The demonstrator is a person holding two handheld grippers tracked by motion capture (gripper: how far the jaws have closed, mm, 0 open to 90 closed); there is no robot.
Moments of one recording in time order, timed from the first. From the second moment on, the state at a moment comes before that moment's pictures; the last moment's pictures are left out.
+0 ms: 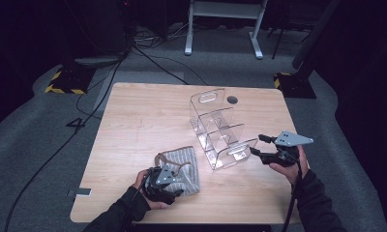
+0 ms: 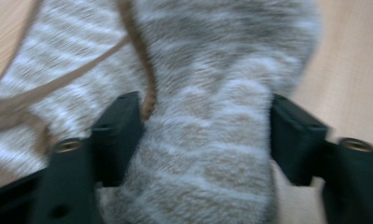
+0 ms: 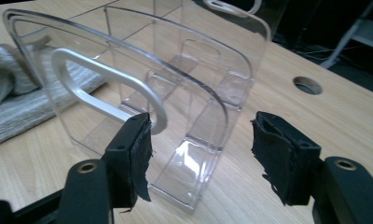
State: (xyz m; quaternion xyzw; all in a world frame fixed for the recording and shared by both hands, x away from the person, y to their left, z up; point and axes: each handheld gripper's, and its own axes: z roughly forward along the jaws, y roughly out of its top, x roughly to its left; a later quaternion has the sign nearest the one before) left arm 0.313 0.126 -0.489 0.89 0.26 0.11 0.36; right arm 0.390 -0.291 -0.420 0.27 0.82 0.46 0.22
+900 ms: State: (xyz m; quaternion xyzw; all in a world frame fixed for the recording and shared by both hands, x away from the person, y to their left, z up) left arm 0.342 0.126 -0.492 0.90 0.26 0.10 0.33; right arm 0.364 -0.244 -0.421 0.17 0.85 0.48 0.15
